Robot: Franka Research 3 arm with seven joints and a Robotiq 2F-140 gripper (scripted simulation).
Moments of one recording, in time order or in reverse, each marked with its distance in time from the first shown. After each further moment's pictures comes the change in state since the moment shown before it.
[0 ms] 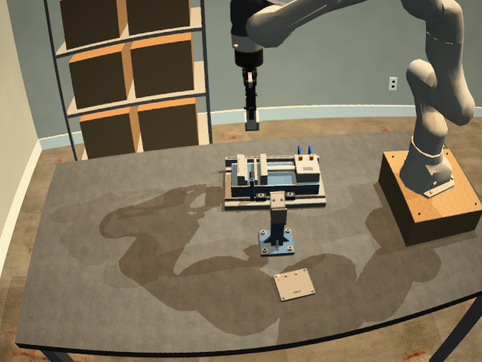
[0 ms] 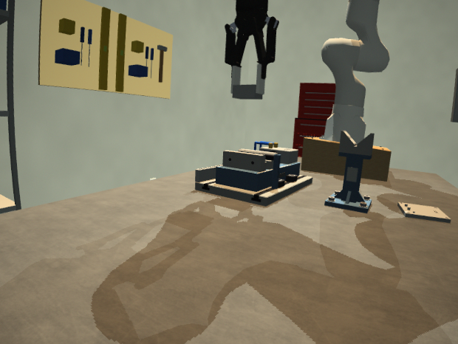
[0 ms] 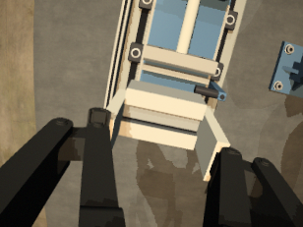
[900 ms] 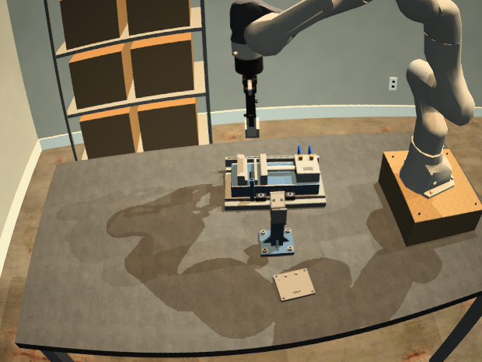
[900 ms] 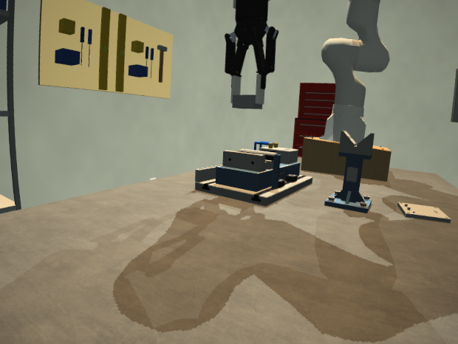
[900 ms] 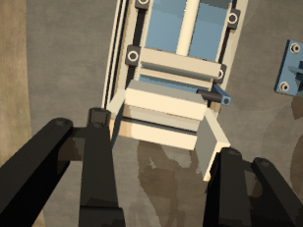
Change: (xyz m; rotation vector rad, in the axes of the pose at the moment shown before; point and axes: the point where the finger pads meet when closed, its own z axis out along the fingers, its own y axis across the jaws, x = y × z) arm 0.000 0.001 0.023 -0.001 0.006 0.024
